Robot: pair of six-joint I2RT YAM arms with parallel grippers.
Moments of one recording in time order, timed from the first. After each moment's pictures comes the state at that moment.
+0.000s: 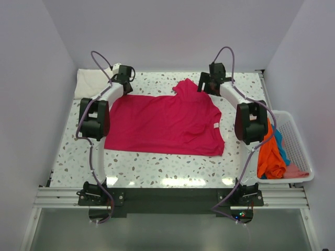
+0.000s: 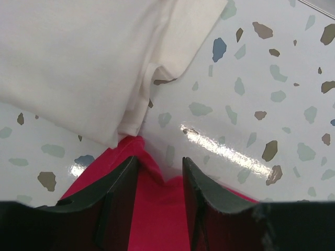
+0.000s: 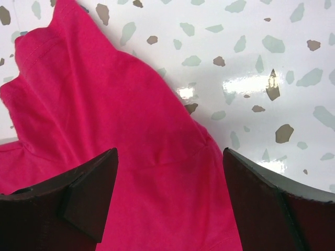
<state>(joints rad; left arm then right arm) -0.16 2.26 1.78 -0.35 -0.45 -0.50 0.20 2.16 1.76 -0.41 0.12 0.36</state>
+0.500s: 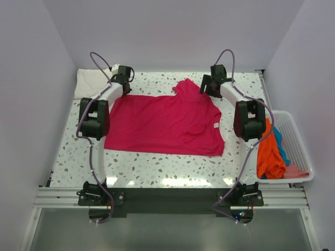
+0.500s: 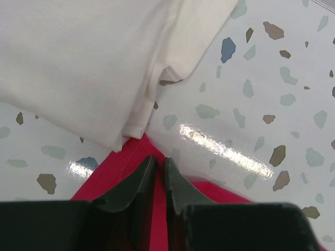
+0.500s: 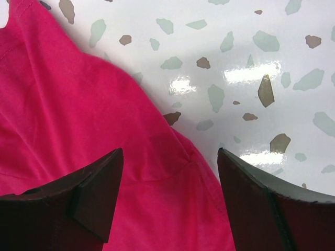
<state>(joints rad) -0.16 2.27 1.78 -0.36 -0.44 -0.51 0.17 2.24 1.79 -0.42 0.11 0.36</state>
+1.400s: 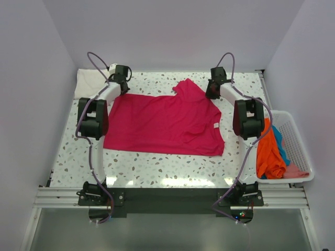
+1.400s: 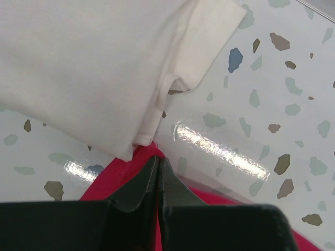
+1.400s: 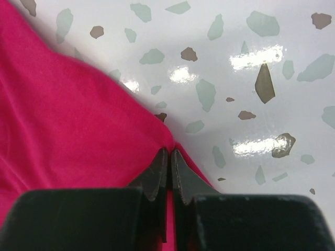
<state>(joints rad) -0.13 2.28 1.79 -0.36 -0.42 -0.51 0.16 2.29 1.80 -0.43 0.11 0.39</state>
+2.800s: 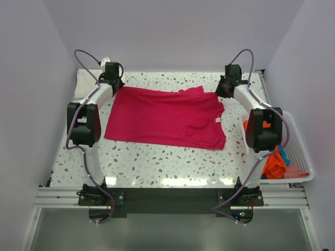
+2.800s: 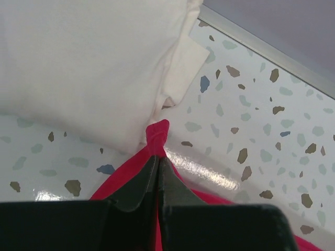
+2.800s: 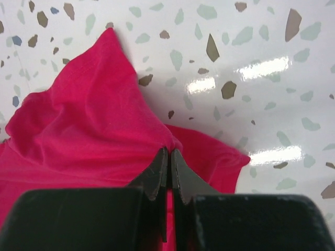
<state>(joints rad) -0.09 2.09 1.64 -0.21 -0.32 -0.49 0.09 1.98 1.59 -0.42 0.06 0.43</state>
